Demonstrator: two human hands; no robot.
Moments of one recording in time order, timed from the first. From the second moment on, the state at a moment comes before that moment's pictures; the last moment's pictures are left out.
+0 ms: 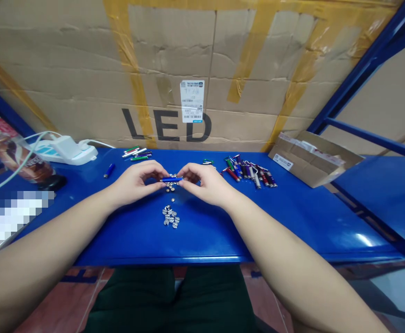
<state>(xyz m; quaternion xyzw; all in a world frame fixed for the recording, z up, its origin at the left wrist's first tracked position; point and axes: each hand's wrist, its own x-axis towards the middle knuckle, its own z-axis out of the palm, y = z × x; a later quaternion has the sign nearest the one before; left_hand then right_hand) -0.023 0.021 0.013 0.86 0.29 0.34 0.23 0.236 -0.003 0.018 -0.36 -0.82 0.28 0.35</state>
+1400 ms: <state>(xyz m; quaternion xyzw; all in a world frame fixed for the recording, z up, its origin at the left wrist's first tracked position) -0.021 0.022 0.008 0.86 0.30 0.31 0.28 0.217 0.001 0.009 -0.20 -0.86 0.01 0.46</state>
